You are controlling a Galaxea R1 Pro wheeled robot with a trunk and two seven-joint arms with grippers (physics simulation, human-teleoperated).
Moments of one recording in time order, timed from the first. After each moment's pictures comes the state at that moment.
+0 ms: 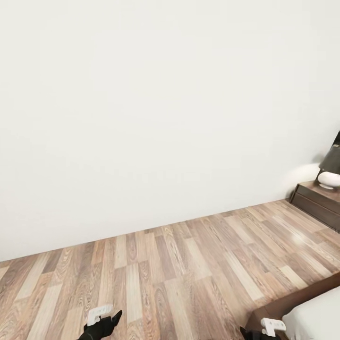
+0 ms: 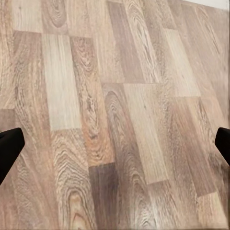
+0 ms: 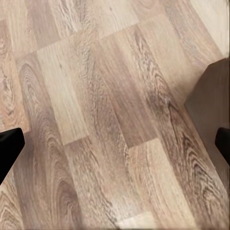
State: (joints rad) left arm -0.47 0.09 -0.12 -0.03 0.49 -0.33 -0.39; right arm -0.48 -0.20 0.20 0.02 -0.42 -0.26 0.36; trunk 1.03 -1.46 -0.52
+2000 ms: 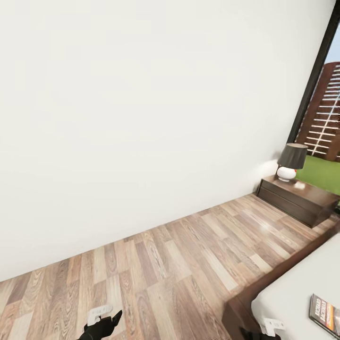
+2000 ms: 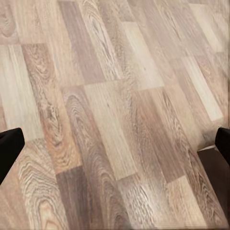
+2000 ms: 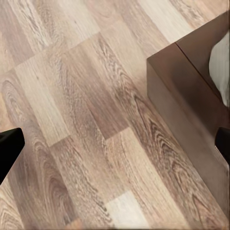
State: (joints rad) left arm -0.47 0.09 -0.12 -0.03 0.49 -0.33 -0.39; right arm -0.48 -0.20 0.20 0.02 -0.42 -0.26 0.36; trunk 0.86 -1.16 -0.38
